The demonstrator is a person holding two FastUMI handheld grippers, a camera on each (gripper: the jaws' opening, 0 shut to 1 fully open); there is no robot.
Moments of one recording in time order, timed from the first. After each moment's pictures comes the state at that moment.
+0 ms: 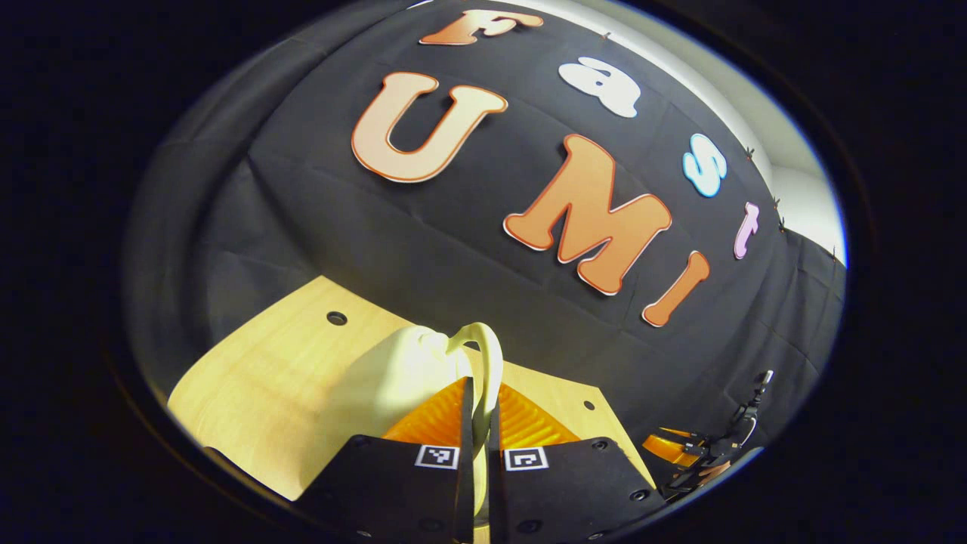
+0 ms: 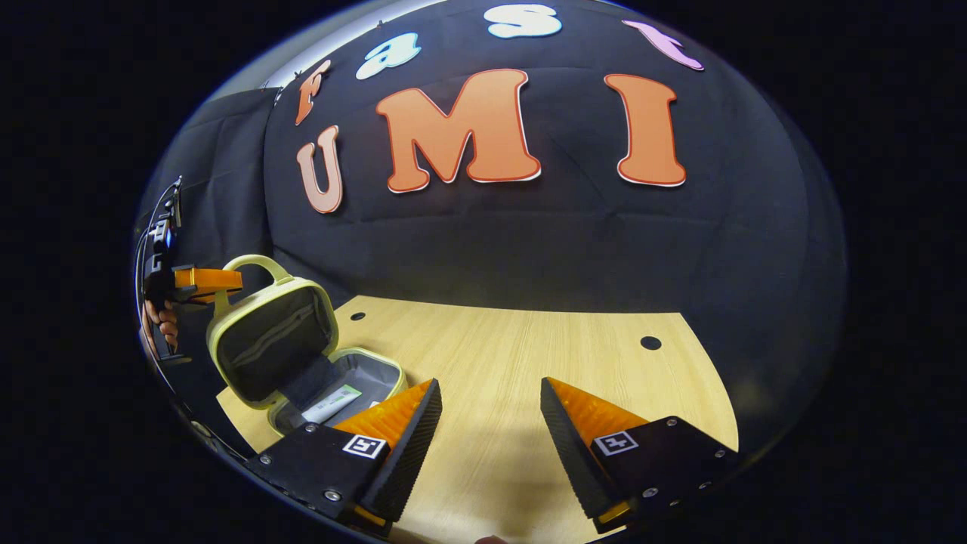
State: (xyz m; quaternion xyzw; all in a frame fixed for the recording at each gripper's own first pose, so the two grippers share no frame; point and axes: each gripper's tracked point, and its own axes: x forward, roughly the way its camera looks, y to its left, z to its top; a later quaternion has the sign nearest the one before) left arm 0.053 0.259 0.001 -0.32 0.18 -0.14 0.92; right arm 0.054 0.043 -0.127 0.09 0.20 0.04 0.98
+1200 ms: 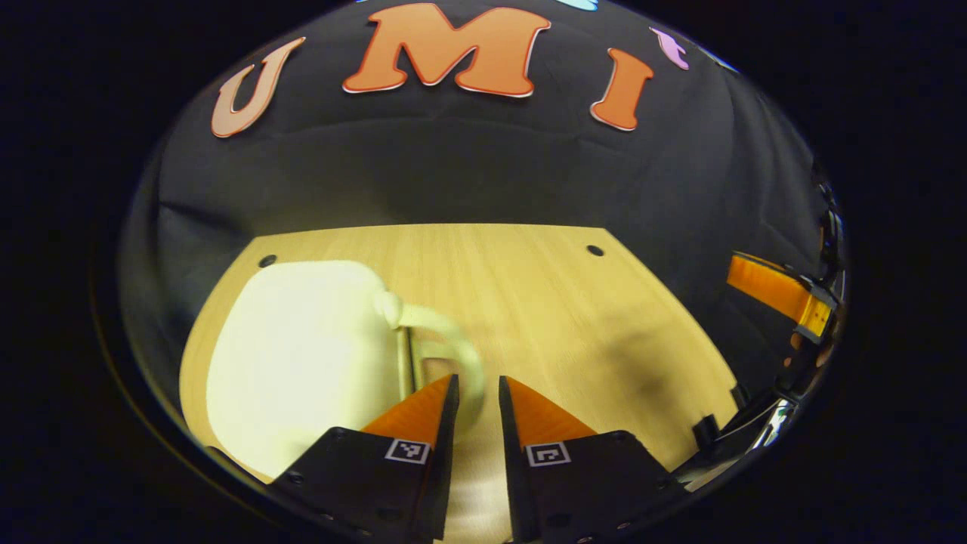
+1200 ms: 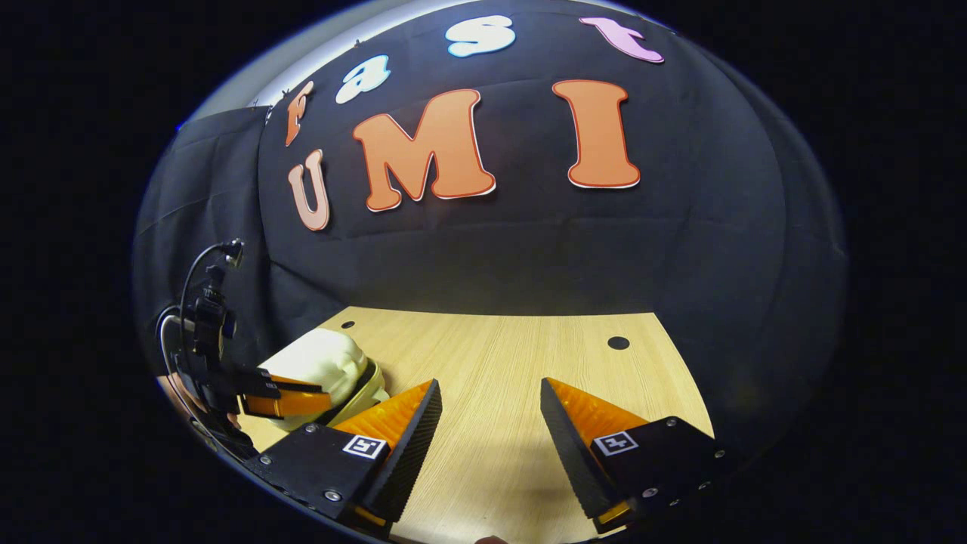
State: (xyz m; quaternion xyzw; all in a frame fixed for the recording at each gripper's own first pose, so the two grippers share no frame) left arm 0.012 -0.001 -0.118 -0.10 0.34 -0.23 0.91; right arm 0.016 -0.028 -0.124 0.11 0.18 0.03 0.98
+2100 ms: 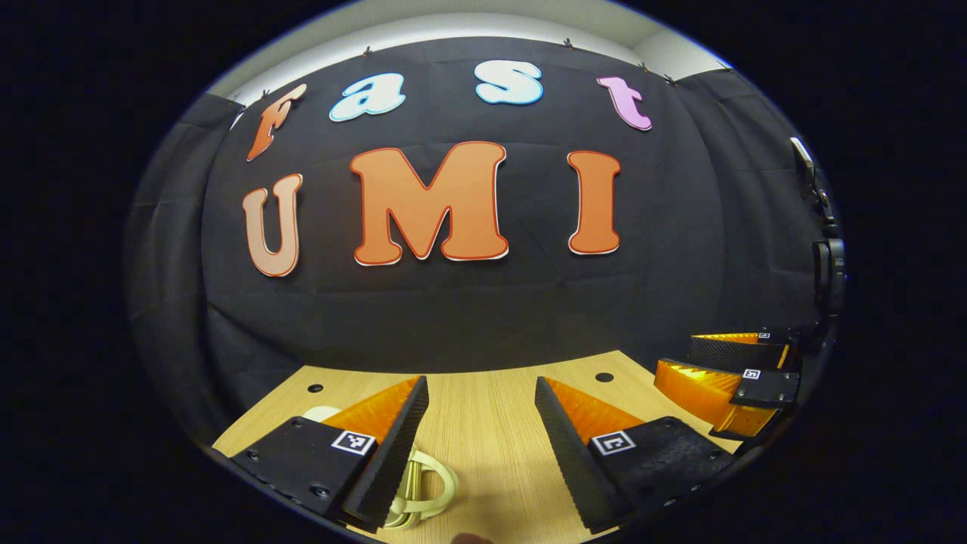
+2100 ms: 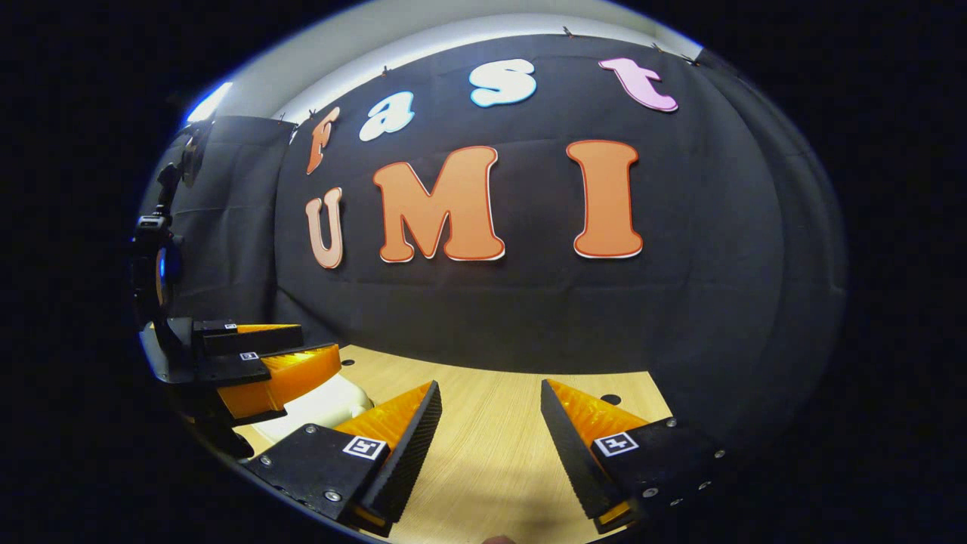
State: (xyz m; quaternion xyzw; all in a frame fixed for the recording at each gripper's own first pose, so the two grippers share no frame) left arm 0.032 -0.005 0.035 -0.05 0.07 -0.09 0.99; right arm 0.016 -0.040 -0.053 0.07 0.05 0.03 1.00
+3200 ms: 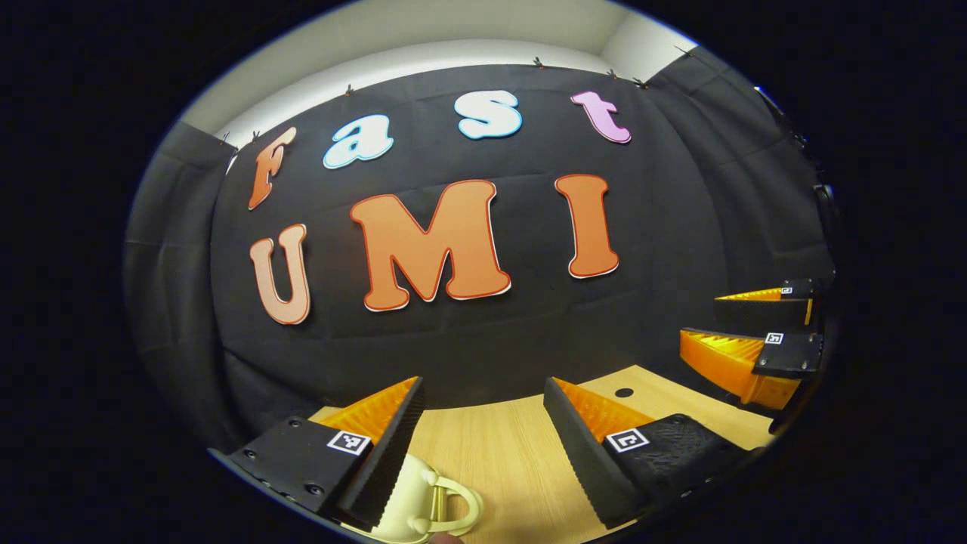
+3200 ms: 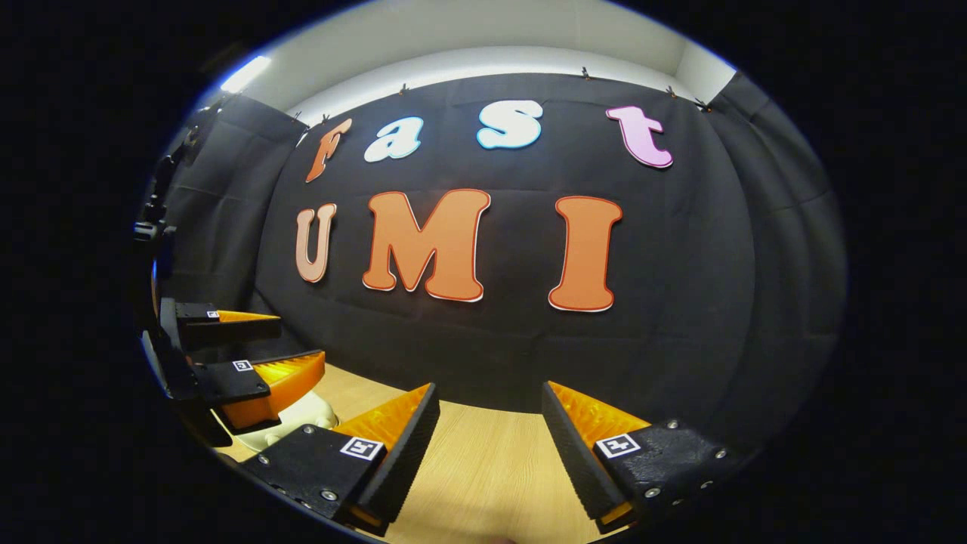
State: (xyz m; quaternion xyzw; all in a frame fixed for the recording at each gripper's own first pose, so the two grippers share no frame) left arm 0.034 0.000 0.052 0.00 0.00 -0.08 1.00; right arm 0.005 -0.062 -0.023 0.02 -0.02 -0.03 1.00
